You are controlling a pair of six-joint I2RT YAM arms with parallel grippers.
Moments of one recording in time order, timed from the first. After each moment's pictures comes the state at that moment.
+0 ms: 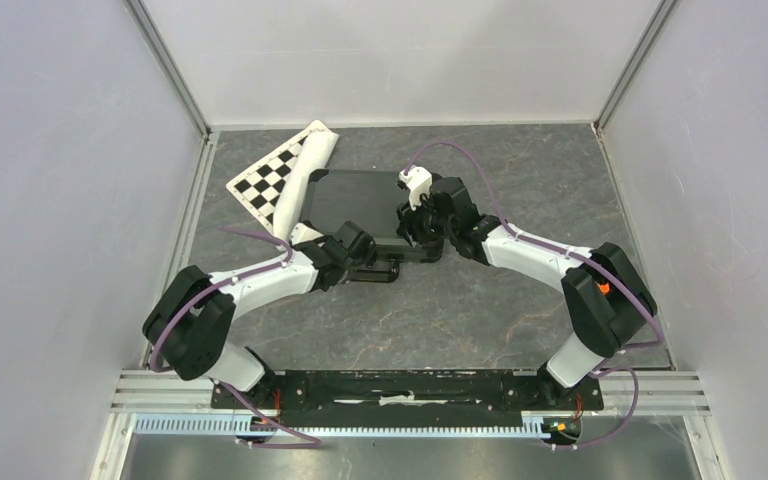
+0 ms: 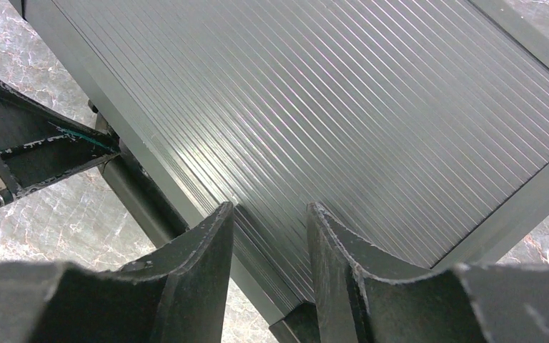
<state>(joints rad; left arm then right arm) -0.72 1.49 0.82 -0.44 -0.52 -1.68 0.65 1.63 1.01 0.07 -0.16 -0.01</state>
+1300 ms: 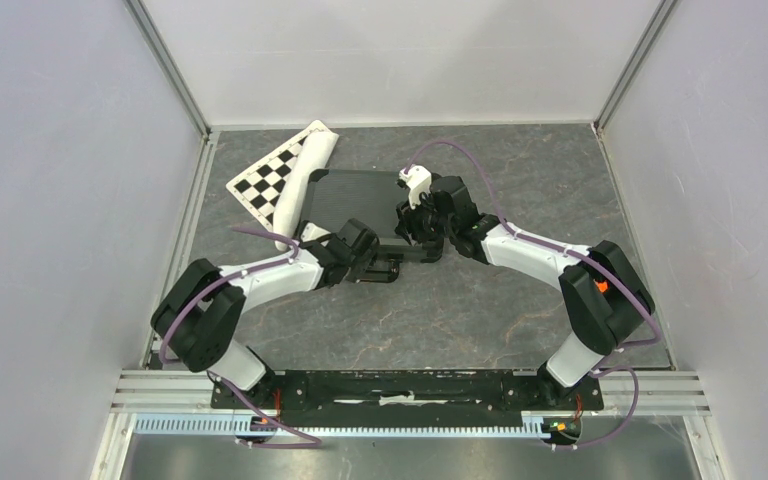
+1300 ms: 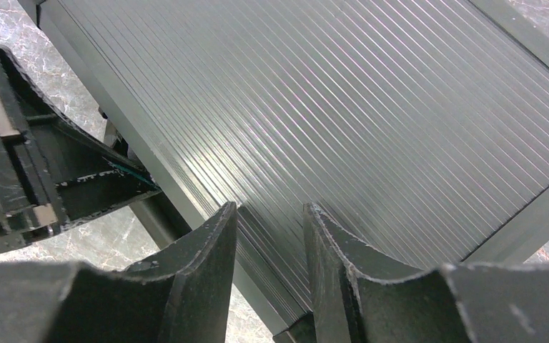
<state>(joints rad) -0.72 1.55 0.83 -0.33 -0.38 -1.68 0.64 1.65 1.01 0.09 -0.18 0.00</state>
